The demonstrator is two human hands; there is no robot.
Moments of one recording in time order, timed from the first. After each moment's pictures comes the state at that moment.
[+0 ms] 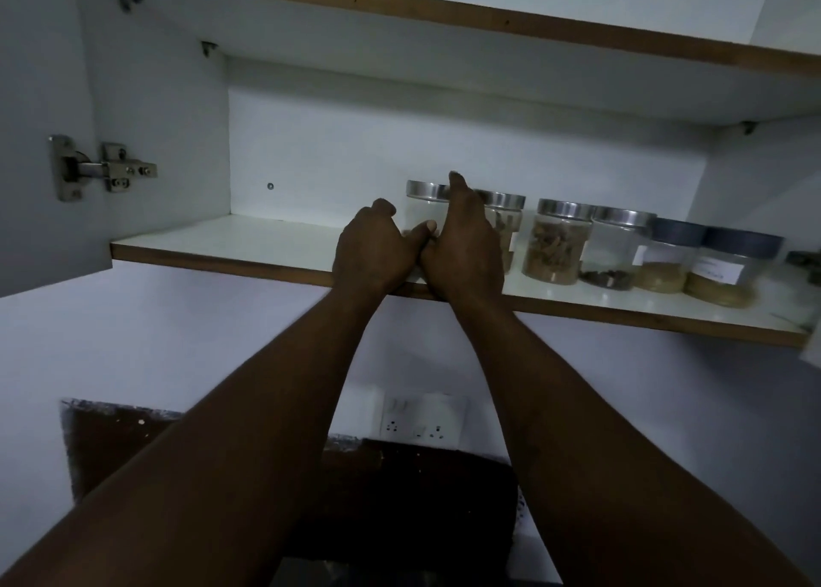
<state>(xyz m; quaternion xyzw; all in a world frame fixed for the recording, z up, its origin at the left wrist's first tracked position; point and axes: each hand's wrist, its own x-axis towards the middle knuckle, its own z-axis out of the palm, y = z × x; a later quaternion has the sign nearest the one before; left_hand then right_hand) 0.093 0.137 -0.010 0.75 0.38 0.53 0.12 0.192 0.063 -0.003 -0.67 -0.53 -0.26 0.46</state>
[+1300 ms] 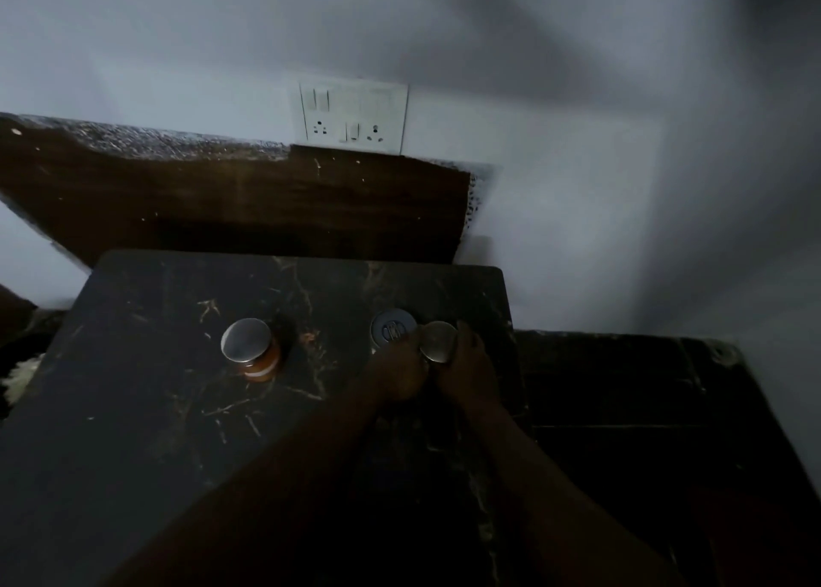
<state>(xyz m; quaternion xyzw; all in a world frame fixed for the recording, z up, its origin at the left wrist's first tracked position) 0.162 -0.126 -0.498 0.84 0.34 -0.03 0.43 0.276 -0.219 -0.530 -0.88 -0.34 0.24 0.22</state>
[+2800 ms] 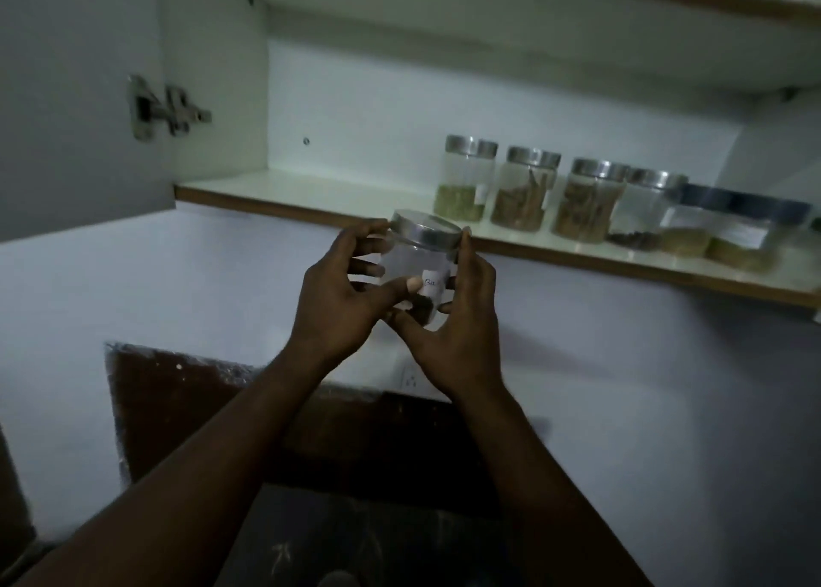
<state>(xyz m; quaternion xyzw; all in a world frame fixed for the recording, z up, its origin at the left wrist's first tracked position) -0.036 0.059 -0.111 0.71 0.18 0.59 0.34 0.100 -0.028 -0.123 -0.59 -0.58 -0.10 0.56</state>
